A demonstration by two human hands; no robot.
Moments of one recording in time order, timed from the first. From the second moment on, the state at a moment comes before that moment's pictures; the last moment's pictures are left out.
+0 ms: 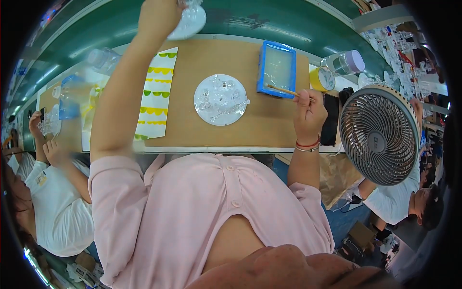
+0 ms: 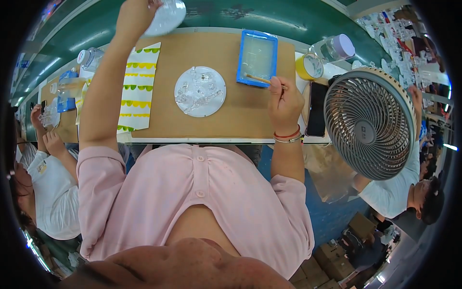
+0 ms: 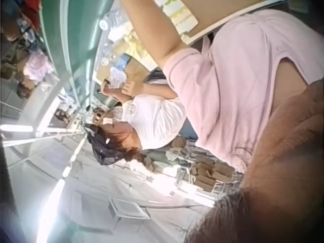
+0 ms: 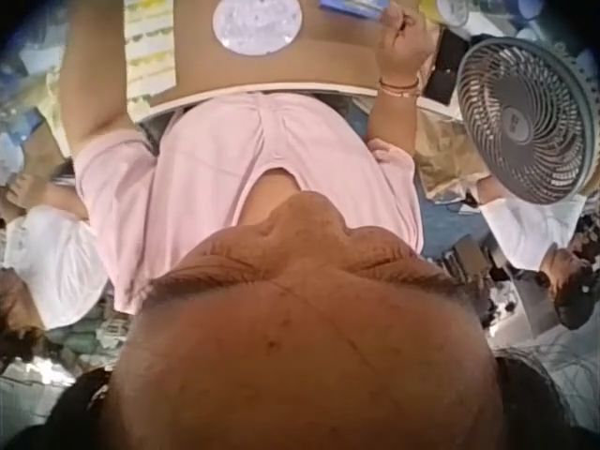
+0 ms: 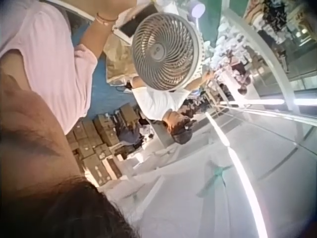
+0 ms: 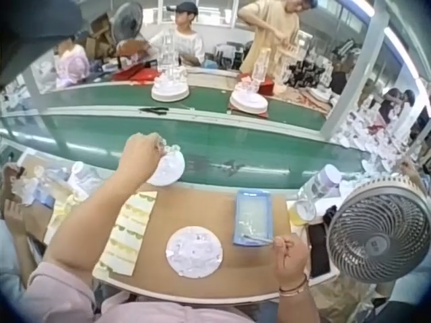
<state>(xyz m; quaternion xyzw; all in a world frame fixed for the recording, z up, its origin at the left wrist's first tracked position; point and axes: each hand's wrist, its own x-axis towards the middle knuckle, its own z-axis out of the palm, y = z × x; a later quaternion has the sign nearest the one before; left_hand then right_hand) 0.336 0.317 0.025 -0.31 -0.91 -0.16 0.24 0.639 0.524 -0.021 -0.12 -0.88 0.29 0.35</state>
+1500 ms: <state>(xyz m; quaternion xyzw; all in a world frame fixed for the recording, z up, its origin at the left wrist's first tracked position) 0.523 0.239 -0.036 -0.39 -0.79 -0.46 -0.10 0.674 0.446 -0.050 0.02 -0.86 0.39 0.32</state>
